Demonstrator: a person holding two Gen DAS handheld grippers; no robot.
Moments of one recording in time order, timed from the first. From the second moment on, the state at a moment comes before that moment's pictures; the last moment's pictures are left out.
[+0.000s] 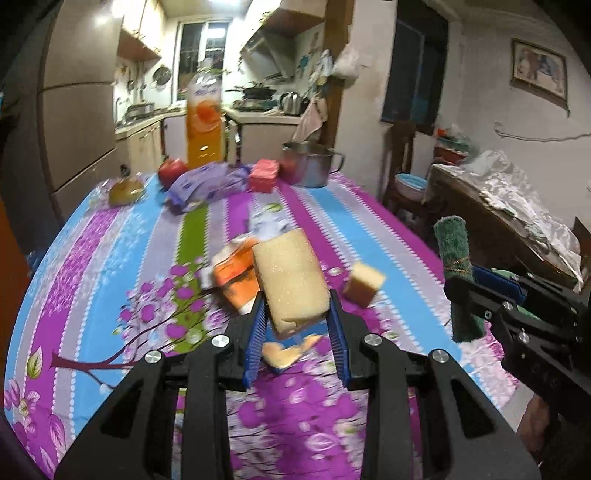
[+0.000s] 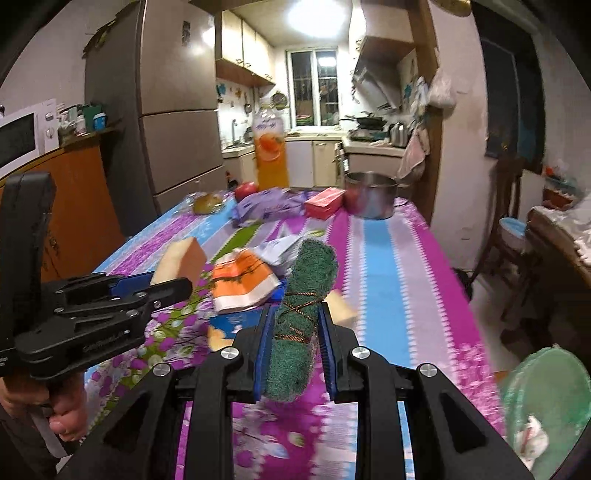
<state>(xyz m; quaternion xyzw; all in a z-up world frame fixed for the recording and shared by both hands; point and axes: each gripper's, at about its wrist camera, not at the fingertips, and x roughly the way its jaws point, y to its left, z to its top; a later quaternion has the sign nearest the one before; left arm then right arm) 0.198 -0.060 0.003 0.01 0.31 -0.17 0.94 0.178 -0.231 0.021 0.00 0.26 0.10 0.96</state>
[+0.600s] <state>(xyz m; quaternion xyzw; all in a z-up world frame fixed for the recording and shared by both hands) 0.184 -0.207 0.047 0.05 0.28 -0.29 0.91 0.112 -0.387 0.082 0.03 0.25 -0.01 0.97</state>
